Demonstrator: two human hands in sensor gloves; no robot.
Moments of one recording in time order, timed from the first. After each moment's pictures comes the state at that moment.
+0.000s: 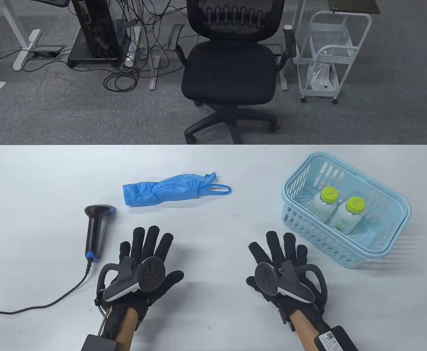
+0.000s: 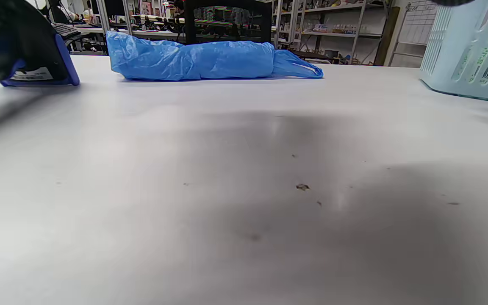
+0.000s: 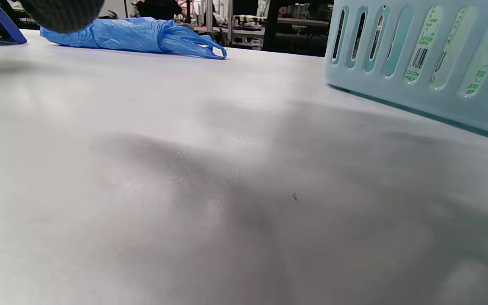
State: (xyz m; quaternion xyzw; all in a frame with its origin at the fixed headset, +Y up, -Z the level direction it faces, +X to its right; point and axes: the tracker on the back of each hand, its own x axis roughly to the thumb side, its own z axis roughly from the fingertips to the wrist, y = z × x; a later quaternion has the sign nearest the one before) left_hand -0.201 -0.717 -0.245 -0.12 -0.16 0.01 0.98; right_hand 0.127 -0.740 -0.242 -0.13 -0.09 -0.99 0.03
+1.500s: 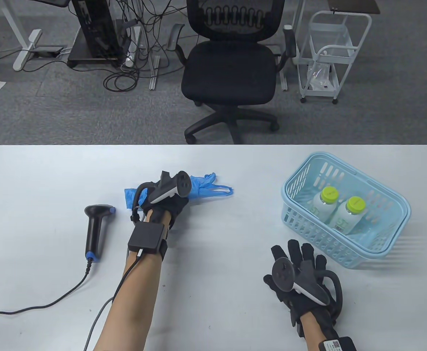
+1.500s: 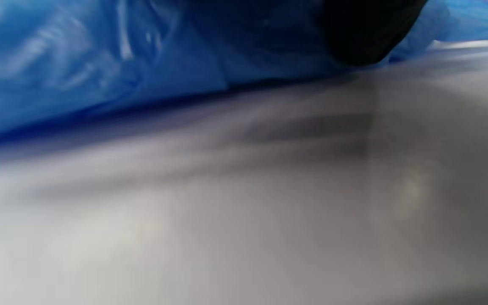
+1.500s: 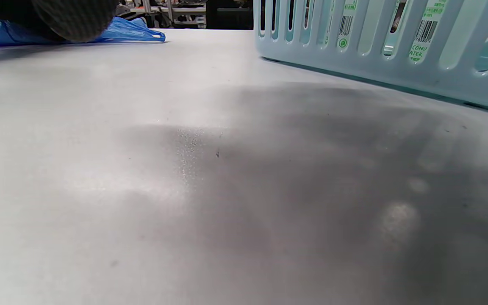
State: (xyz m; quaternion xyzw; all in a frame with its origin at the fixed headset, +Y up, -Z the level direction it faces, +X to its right) left_hand -0.156 -0.751 -0.477 -0.11 -0.08 -0.07 0.99; right_hand 0.161 -0.739 -0.239 -0.03 -0.13 -0.99 0.00
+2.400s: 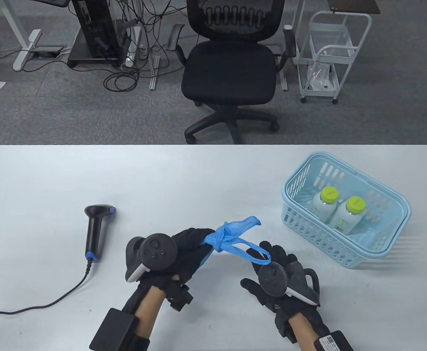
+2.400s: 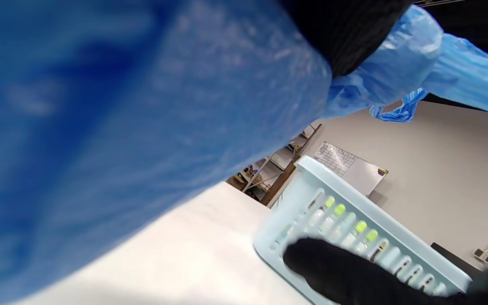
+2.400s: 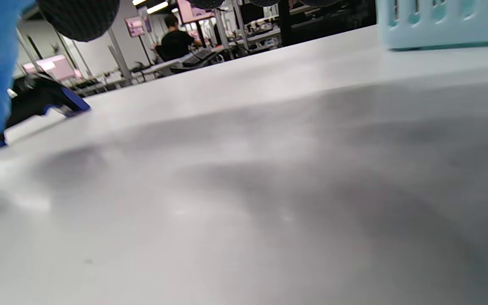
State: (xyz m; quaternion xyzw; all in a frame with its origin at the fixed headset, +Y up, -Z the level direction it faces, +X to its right) left_hand -0.142 -0.677 -0.264 0.02 -0.24 0.34 0.91; right_hand 0.122 -0.737 -0.235 -0.17 -0.10 -0.97 -0.14
